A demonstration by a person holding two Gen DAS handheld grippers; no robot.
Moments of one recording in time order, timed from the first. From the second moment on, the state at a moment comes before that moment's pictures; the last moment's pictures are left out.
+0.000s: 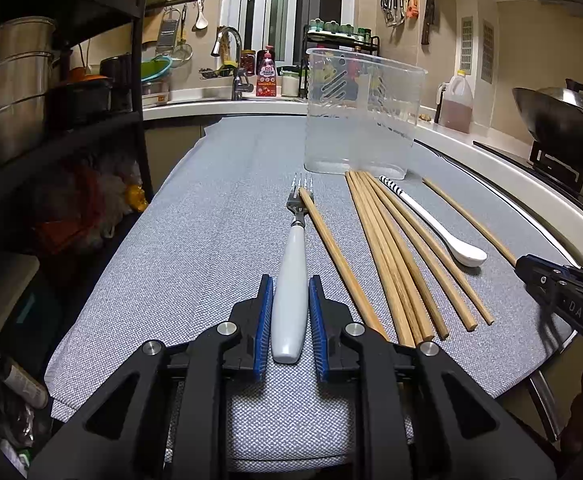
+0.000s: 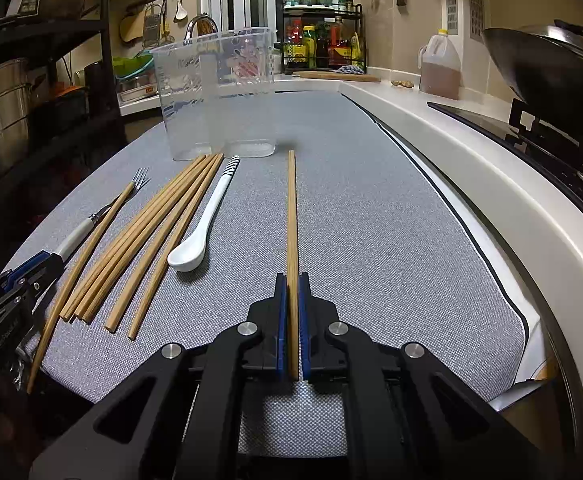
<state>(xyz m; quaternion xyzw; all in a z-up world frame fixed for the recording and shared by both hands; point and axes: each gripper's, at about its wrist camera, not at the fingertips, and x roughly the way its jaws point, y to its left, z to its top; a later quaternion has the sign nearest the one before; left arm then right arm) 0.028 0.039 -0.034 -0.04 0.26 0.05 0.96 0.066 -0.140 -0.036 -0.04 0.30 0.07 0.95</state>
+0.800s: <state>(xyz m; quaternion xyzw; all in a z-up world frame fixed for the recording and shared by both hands) 0.031 0.064 0.051 -0.05 0.19 0.05 0.98 0.054 -0.137 0.078 -0.04 0.20 0.09 0.97</state>
